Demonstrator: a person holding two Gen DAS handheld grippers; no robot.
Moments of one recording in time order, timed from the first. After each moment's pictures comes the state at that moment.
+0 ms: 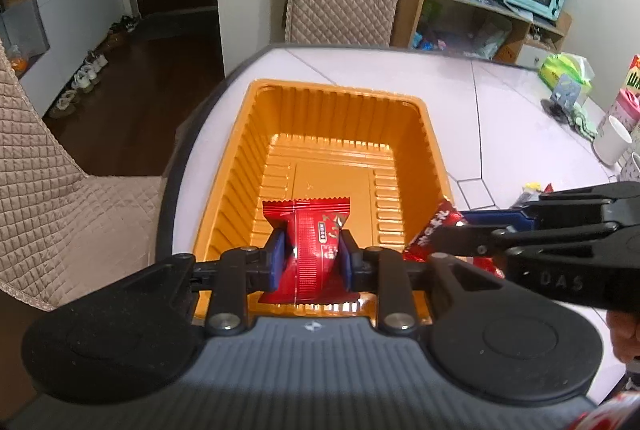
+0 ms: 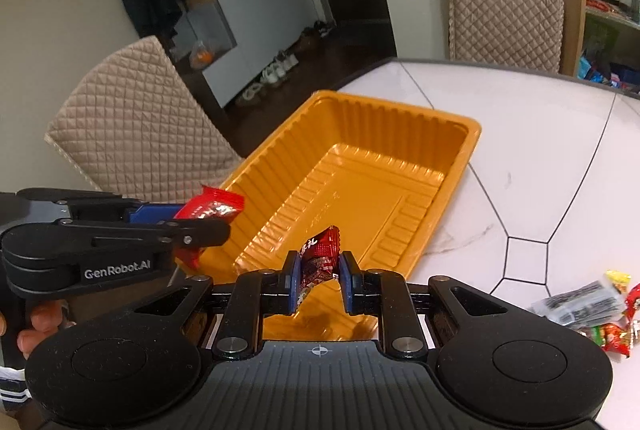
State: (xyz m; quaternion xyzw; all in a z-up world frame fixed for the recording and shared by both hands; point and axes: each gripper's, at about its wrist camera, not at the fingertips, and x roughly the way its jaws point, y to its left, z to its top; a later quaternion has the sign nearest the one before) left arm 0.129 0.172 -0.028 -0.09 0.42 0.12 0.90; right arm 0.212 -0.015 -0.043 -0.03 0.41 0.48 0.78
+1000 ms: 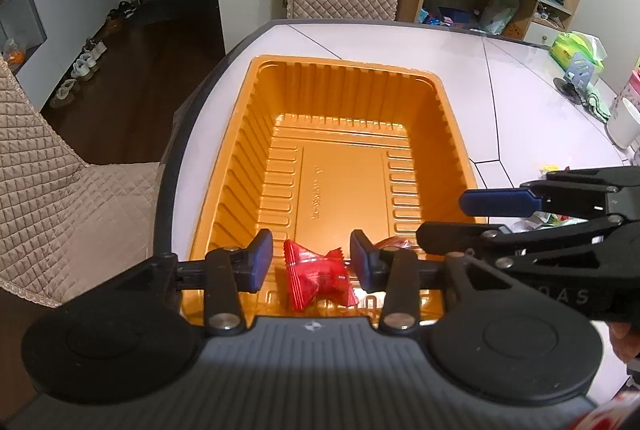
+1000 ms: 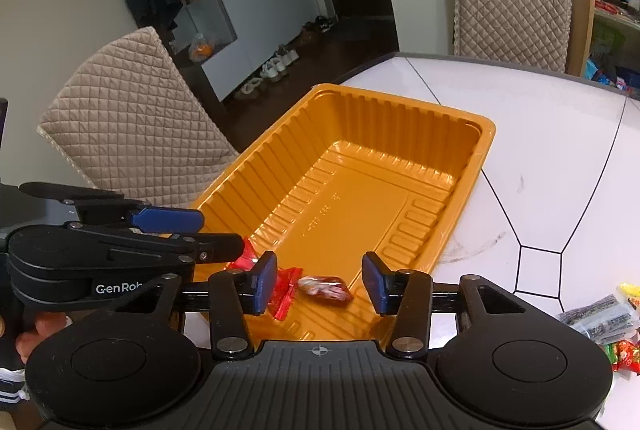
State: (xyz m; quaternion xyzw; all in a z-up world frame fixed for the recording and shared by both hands) left arm 0.143 0.181 -0.043 -0.08 0.45 0.12 0.88; right arm 0.218 0.002 -0.060 -0.04 0.40 0.48 0.78
